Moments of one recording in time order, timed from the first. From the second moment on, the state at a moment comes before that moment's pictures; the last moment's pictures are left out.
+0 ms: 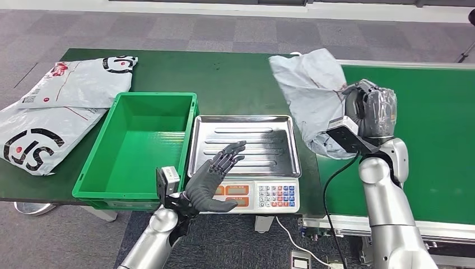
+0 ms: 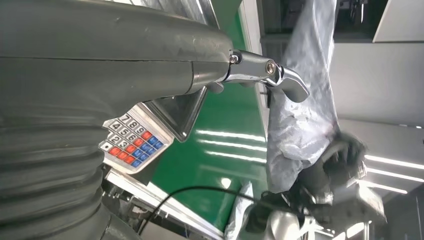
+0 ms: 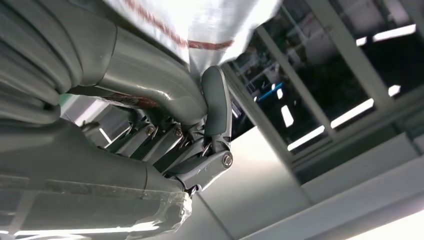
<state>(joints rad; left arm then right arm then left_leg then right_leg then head) -0.30 -0.21 -0.34 -0.98 -0.02 -0.46 -0.70 -0.54 -0.13 -0.03 -1.13 0.90 -0.28 -0.46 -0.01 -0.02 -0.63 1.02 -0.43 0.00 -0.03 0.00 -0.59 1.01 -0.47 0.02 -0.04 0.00</state>
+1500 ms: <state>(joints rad) -0.39 -0.23 -0.35 -0.94 -0.02 -0.46 -0.70 -0.64 -0.01 0.44 -0.77 0.64 -0.03 -0.63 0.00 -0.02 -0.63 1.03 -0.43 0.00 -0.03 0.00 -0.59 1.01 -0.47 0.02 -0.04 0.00</state>
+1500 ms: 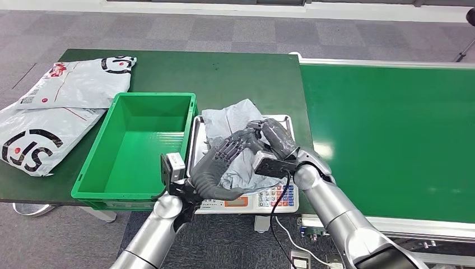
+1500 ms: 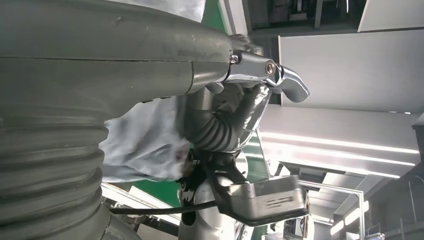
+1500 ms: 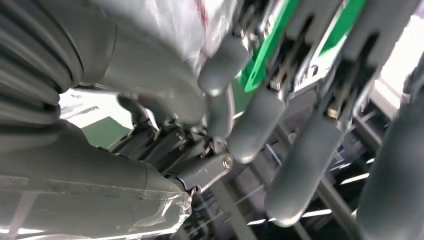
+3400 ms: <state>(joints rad) -0.57 -0.27 -0.66 -0.51 -0.40 0.10 -0.70 -0.22 -0.09 0.32 -1.68 0.28 -0.44 -0.69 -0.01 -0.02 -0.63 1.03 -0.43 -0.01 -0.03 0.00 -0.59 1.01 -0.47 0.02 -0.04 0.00</state>
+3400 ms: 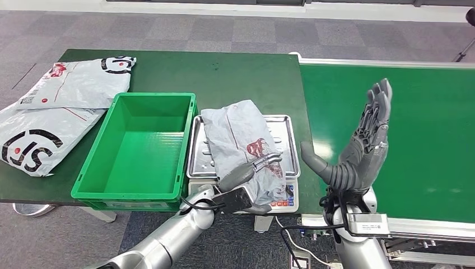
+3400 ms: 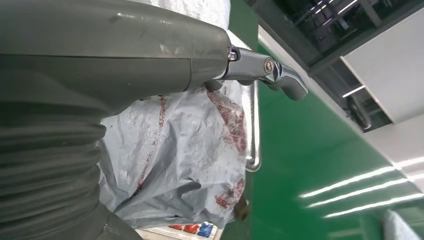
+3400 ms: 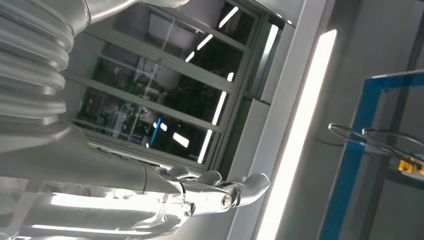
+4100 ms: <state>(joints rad) -0.58 -0.31 -0.66 -0.41 -0.63 0.29 -0.52 -0.18 -0.08 0.27 -1.68 0.28 -0.33 -0.69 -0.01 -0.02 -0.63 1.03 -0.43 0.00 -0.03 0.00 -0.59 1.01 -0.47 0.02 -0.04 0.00</state>
